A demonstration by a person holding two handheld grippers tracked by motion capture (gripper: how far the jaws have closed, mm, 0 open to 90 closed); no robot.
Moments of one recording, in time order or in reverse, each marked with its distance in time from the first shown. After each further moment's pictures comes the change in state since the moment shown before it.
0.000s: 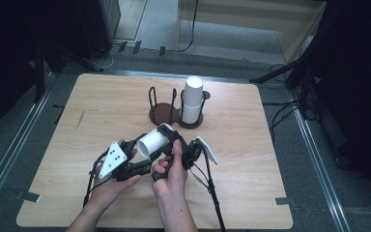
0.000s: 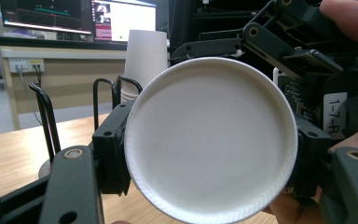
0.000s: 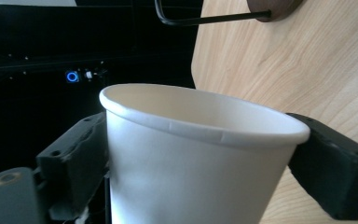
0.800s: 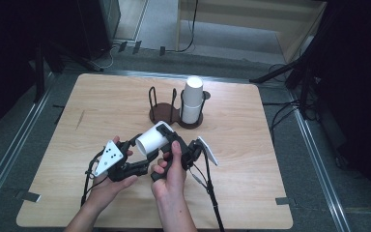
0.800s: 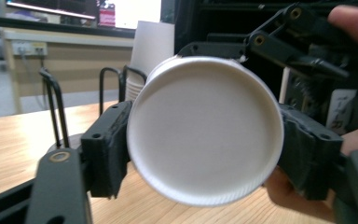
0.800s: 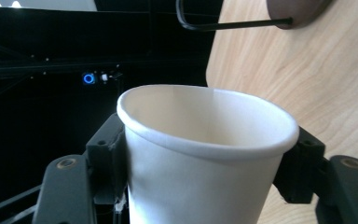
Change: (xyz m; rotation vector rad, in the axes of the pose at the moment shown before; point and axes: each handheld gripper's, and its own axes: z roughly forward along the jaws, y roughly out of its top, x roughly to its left) left arm 0.001 0.008 -0.009 0.065 0.032 -0.046; right arm 0.002 -0.004 -0.002 -0.027 0.069 -0.035
